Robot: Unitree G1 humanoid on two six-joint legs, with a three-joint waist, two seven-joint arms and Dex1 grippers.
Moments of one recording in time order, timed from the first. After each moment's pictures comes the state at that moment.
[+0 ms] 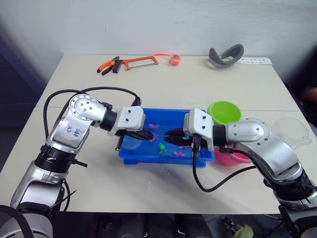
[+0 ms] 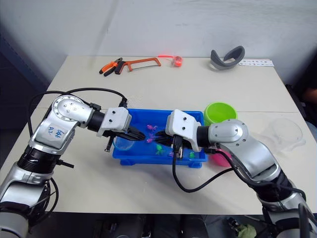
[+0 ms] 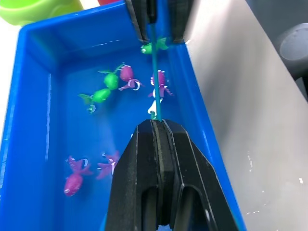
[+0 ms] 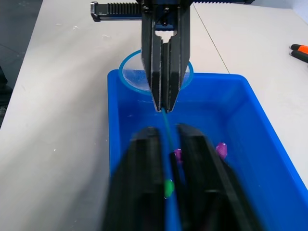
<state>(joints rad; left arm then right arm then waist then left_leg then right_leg) -0.78 0.72 -0.28 -0.04 -0.14 0.29 -1.31 -0.60 -0.70 0.28 -0.48 0.38 0.64 0.91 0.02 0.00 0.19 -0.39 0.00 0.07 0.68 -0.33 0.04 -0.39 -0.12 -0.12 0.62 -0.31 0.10</state>
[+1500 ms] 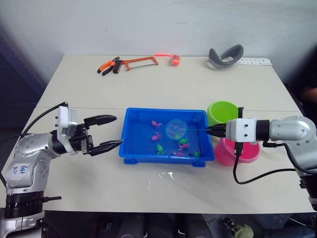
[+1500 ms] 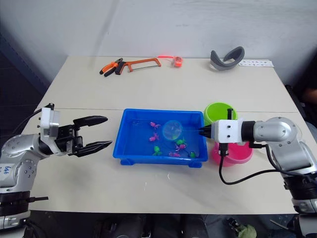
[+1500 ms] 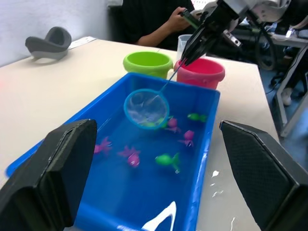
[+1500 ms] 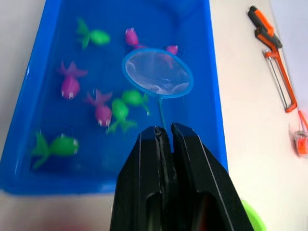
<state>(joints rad) -0.26 0.68 0.28 -0.12 -0.60 0.33 -1.18 -0.46 -0.95 0.08 -0.02 0.12 -0.18 1.15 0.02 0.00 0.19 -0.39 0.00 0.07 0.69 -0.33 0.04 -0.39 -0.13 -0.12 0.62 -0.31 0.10</state>
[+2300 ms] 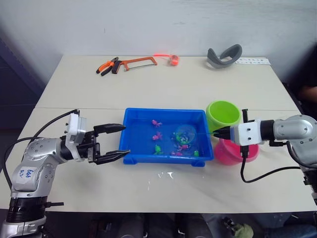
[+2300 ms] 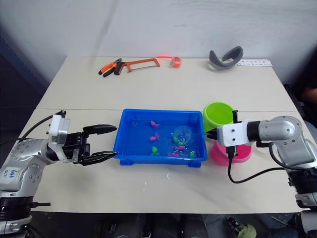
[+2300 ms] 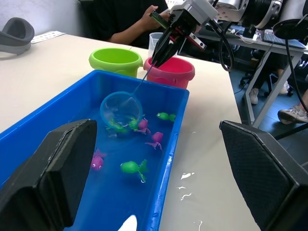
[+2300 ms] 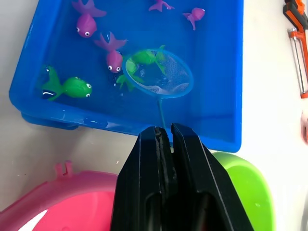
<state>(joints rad) -0.22 0.69 0.23 -0.16 -0.63 0.34 -1.20 -0.51 -0.96 0.11 0.13 0.02 -0.35 1.21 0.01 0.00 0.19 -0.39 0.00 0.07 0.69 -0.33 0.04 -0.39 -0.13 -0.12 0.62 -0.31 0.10</state>
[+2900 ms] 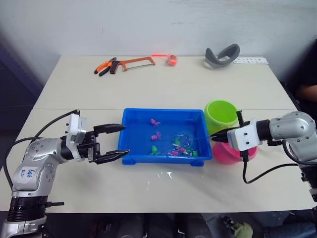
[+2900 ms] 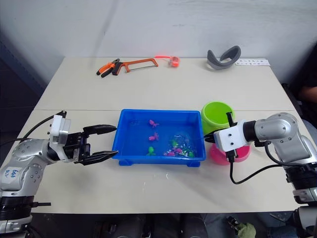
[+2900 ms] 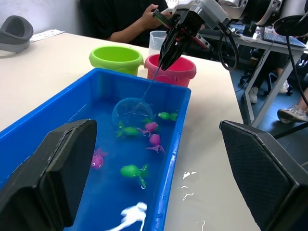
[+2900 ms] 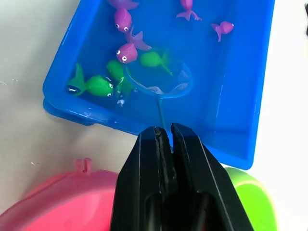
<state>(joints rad) -0.23 0.69 0.22 -0.14 -0.62 0.32 -1.19 -0.55 -0.96 0.15 0.16 0.01 -0.44 1.29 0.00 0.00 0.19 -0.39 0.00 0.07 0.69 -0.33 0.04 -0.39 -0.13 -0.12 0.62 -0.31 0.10</state>
